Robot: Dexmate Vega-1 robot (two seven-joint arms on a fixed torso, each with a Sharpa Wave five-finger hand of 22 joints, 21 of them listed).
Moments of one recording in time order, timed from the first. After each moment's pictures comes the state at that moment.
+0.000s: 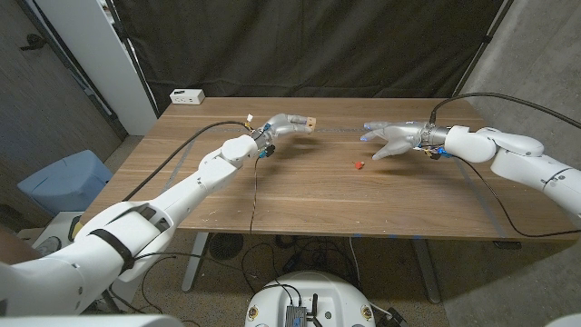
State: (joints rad) left arm 0.45 0.39 0.70 -1.04 -0.22 -0.23 -0.14; left_hand 0.97 -0.02 0.30 -0.14 0.18 0.91 -0.22 0.18 0.18 0.92 -0.22 0.21 0.23 0.46 -0.05 0.19 0.18 0.06 0.19 0.18 0.17; right arm -0.59 -1.00 -0.60 -1.40 -0.43 0.51 0.21; right_hand 0.75 -0.04 0.25 -0.17 0.21 0.26 -0.22 0.21 0.19 -0.10 -0.06 0.17 0.20 -0.12 0.02 0.19 0.19 0.10 0.01 0.19 0.17
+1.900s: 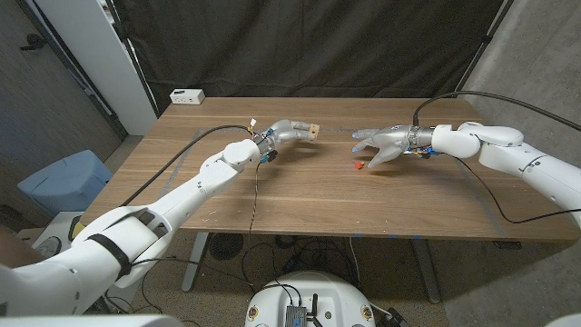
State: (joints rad) left arm 0.46 0.40 0.71 -1.06 -0.22 -0.21 -0.16; left_hand 0.96 -0.01 0.30 -0.14 0.18 0.91 -0.22 0.18 0.18 0.92 -0.22 0.21 0.23 0.46 -0.05 0.19 0.18 0.06 0.19 0.18 0.17; right arm -0.43 -0.92 -0.73 -1.26 -0.59 0.63 0.24; right_hand 0.78 -0.05 0.27 -0.17 0.23 0.29 -0.22 0.22 0.20 -0.12 -0.05 0.18 0.20 -0.14 0.03 0.19 0.20 0.10 0.01 0.19 0.17
